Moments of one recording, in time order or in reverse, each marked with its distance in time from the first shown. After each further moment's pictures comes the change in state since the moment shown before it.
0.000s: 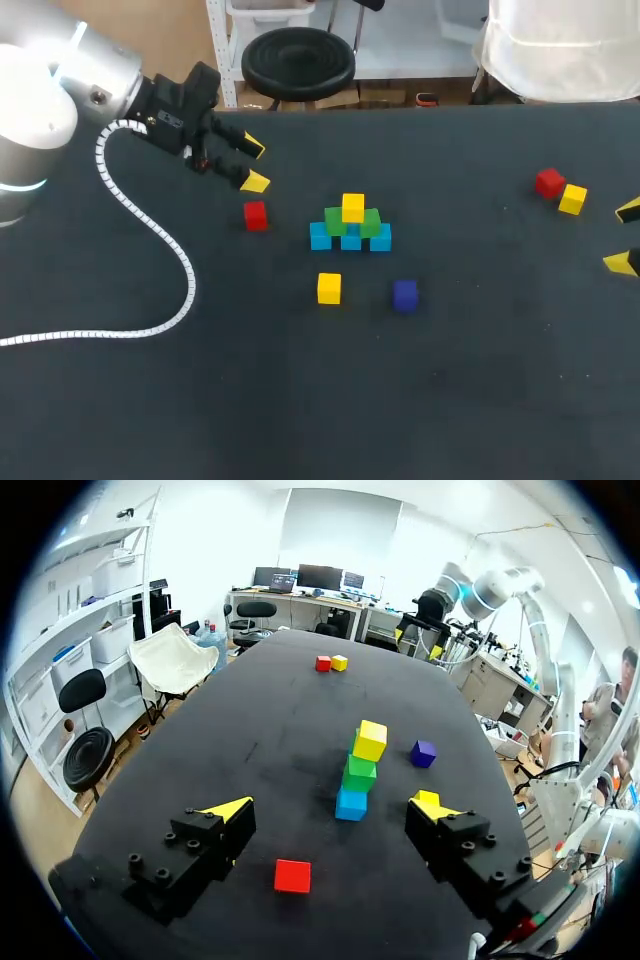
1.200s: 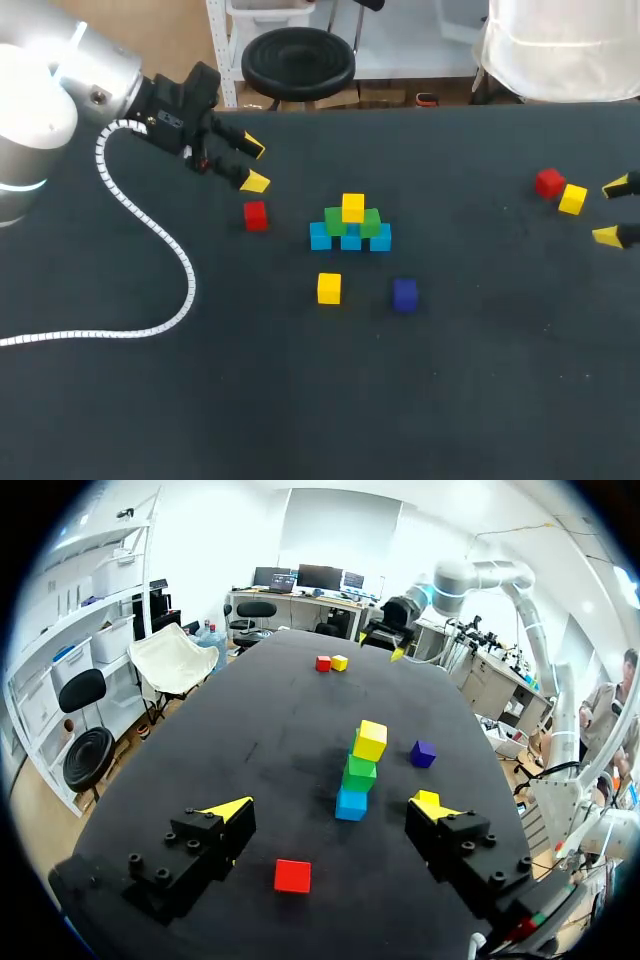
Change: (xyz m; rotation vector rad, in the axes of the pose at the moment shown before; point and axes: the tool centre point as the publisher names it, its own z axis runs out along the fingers) left arm 0.000 0.000 0.000 0.000 0.000 0.000; right arm 0.016 -0.090 0.046 0.000 -0.122 -0.055
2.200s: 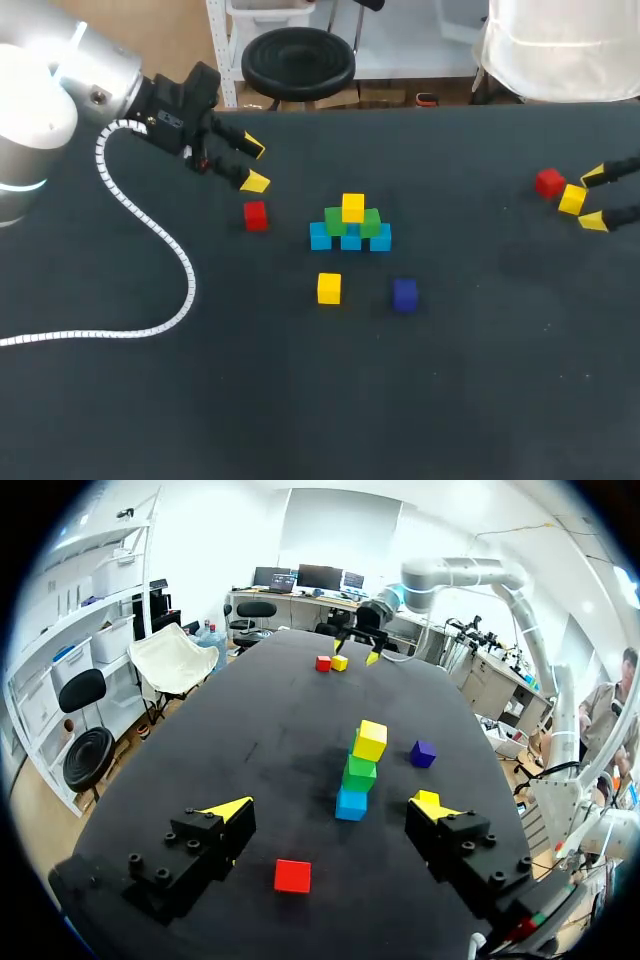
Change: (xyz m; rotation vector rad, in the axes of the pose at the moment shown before) left arm 0.000 0.000 0.000 0.000 0.000 0.000; right arm 0.010 -0.047 0.039 -0.130 -0.025 -0.042
